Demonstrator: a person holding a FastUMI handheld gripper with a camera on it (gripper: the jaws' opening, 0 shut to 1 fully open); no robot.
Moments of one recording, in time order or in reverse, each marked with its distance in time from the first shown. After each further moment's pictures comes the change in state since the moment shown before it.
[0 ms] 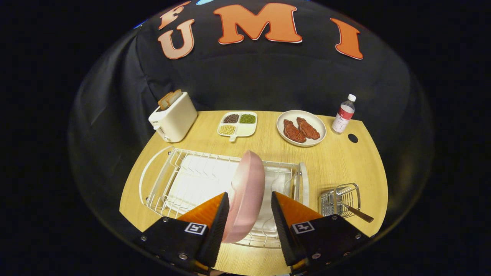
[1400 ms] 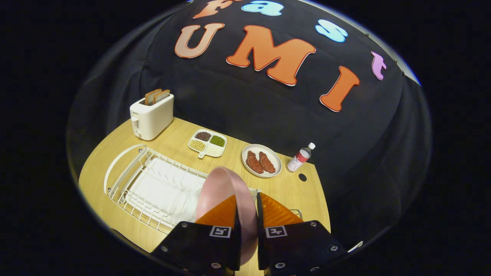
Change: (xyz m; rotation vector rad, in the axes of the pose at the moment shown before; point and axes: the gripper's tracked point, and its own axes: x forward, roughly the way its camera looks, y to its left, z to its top) arm -0.087 -0.009 0.041 -0.255 -0.240 -0.316
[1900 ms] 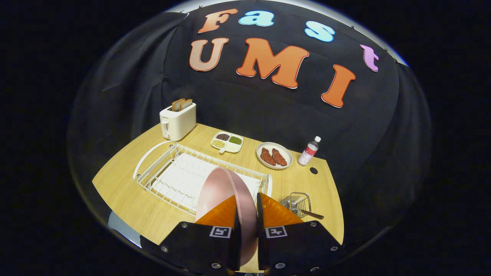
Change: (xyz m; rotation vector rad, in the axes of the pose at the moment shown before) arm -0.075 0.000 -0.063 0.050 -0.065 0.148
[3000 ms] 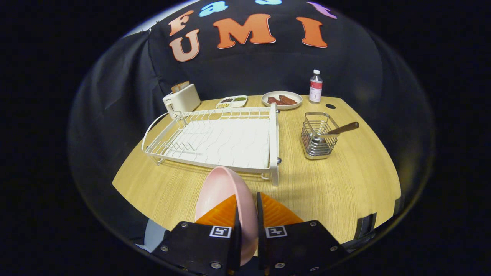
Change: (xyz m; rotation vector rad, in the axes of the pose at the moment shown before) arm 0.014 0.011 -0.185 0.352 0.158 0.194
